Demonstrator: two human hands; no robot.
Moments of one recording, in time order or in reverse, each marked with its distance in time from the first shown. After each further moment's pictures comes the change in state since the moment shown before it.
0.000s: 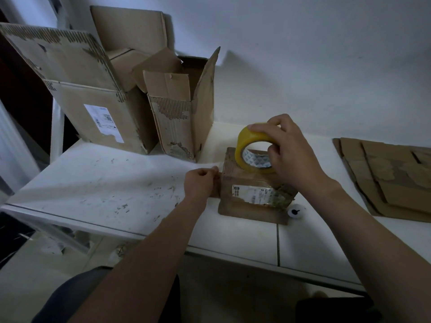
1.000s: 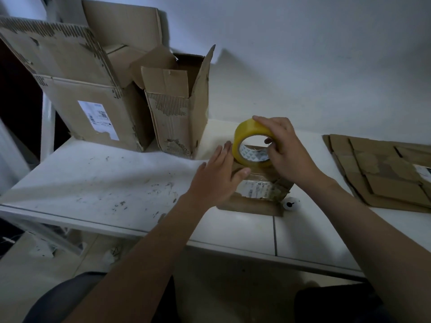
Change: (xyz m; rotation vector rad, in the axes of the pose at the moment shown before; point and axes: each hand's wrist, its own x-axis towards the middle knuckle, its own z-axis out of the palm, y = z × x) left_hand -0.030 0.019 0.000 0.907 -0.352 0.810; right_hand -0.012 0.010 0.005 0.279 -0.044 0.041
